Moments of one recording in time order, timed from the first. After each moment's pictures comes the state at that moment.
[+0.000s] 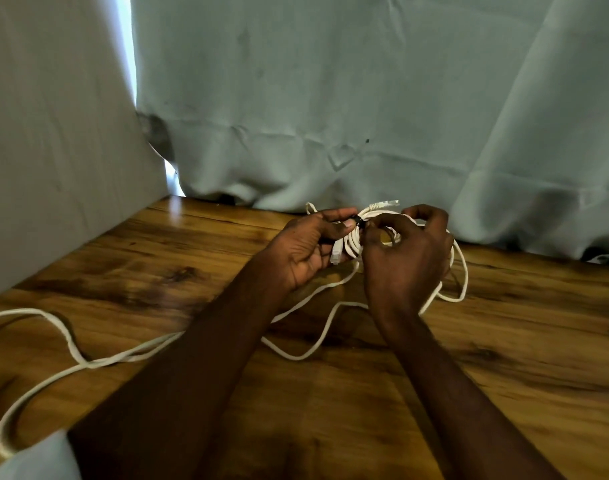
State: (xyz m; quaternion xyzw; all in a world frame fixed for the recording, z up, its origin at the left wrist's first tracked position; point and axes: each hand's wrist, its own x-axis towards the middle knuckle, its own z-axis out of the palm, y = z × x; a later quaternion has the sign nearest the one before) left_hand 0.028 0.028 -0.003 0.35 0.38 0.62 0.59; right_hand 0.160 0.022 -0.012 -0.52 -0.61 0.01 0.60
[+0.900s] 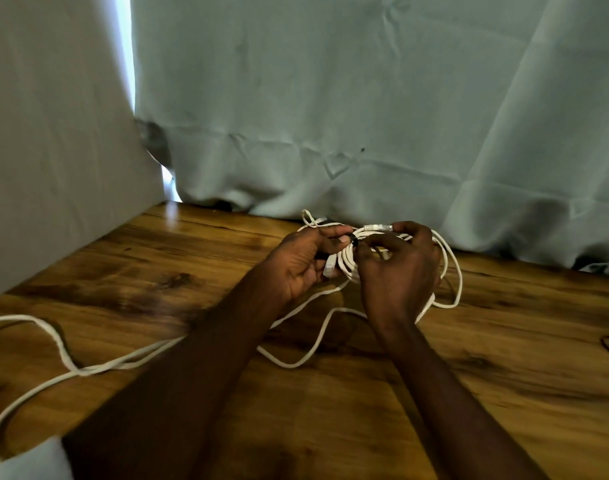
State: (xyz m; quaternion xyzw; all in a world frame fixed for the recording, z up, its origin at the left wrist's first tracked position) left_hand 0.034 0.030 -0.009 0.35 0.41 0.60 0.59; right_hand 0.166 0.033 -0.022 -0.53 -0.63 0.02 0.57
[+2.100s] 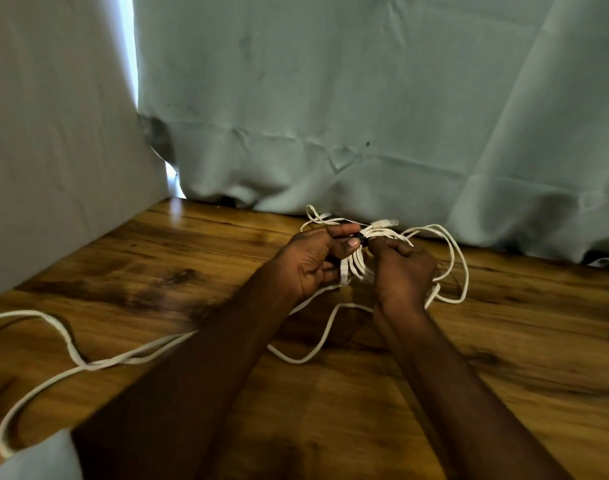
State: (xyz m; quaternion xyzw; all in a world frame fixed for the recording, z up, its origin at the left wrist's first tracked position) left_hand 0.040 0.026 -0.011 0.34 0.44 0.59 0.58; right_hand 0.150 0.060 -0.044 -0.48 -0.45 0.38 0.65
